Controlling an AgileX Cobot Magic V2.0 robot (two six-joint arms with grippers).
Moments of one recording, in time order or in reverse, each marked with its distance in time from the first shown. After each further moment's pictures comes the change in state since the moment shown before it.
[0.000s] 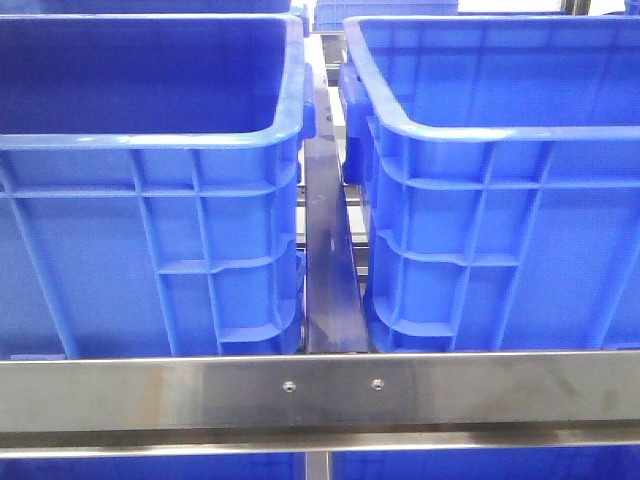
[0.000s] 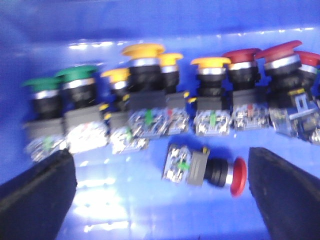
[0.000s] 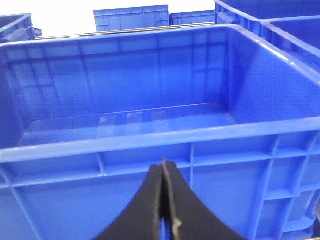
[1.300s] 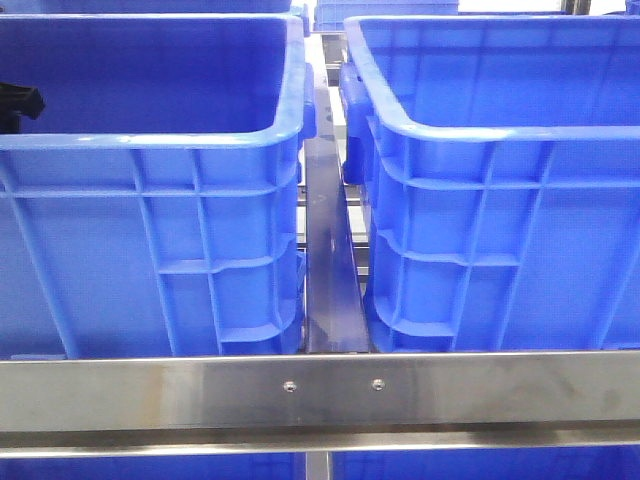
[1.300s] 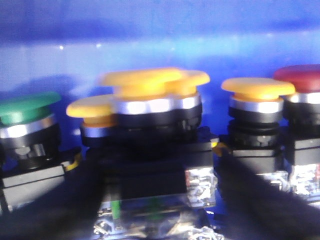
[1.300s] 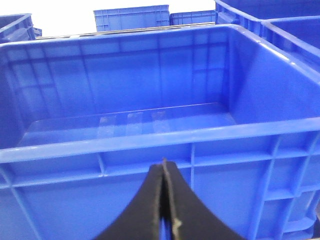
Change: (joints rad) left arm -0.004 0.295 -0.090 -0.007 -0.098 -0.002; right arm 0.000 0.000 0.000 0.000 0.000 0.000
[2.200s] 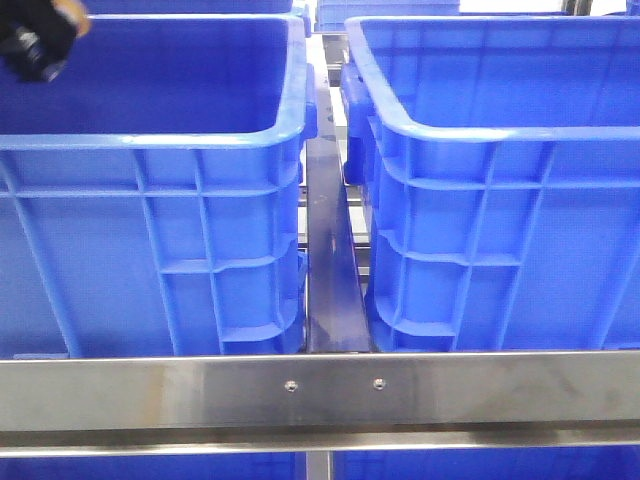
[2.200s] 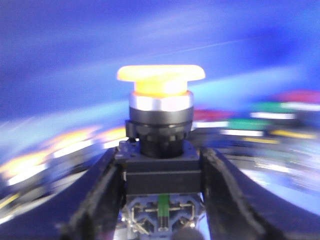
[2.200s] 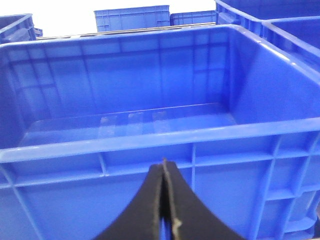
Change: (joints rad) left arm -0.080 -0.243 0.000 -0.380 0.046 0.352; right arm 0.000 0.000 0.000 0.000 0.000 0.000
